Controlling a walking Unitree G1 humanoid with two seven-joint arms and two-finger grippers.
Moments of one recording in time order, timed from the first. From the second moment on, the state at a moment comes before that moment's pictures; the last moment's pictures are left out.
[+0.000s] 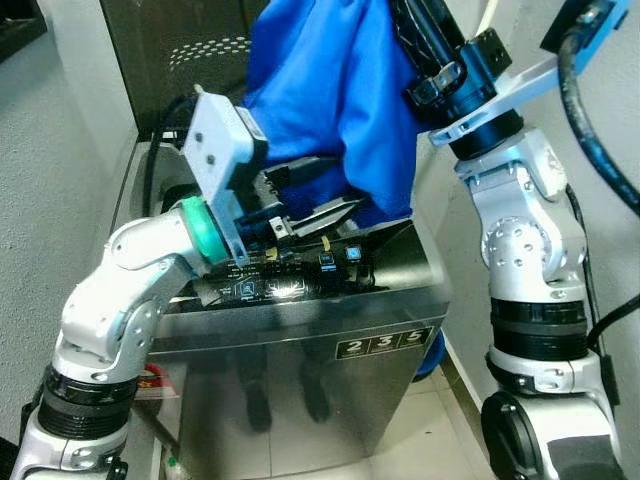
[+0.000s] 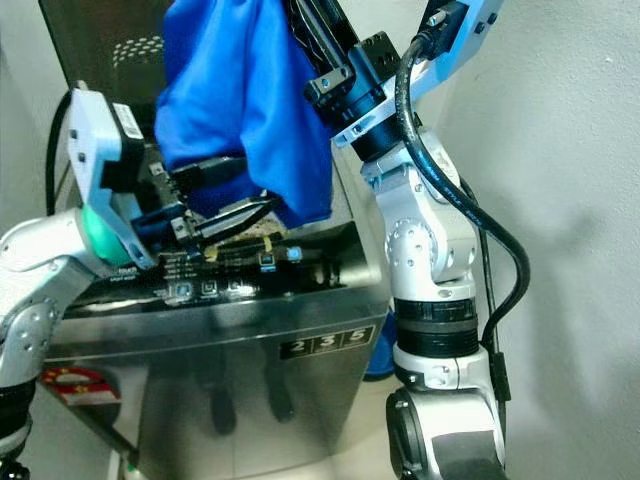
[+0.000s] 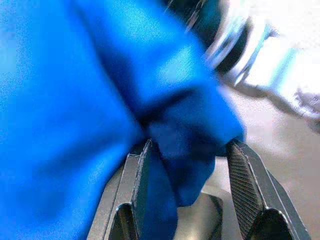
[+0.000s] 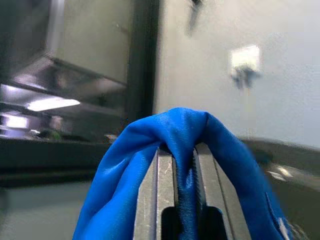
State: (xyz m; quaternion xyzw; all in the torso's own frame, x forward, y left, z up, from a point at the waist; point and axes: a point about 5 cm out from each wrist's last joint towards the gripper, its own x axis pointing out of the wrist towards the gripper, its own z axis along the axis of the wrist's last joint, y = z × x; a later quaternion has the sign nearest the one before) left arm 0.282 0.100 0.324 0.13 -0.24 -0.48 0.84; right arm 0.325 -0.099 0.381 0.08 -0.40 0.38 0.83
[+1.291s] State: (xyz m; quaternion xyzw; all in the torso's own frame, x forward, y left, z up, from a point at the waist) left arm 0.353 0.200 0.335 0.16 -0.28 -0.01 0.95; right arm 0.368 0.013 0.349 0.02 -0.28 0.39 0.88
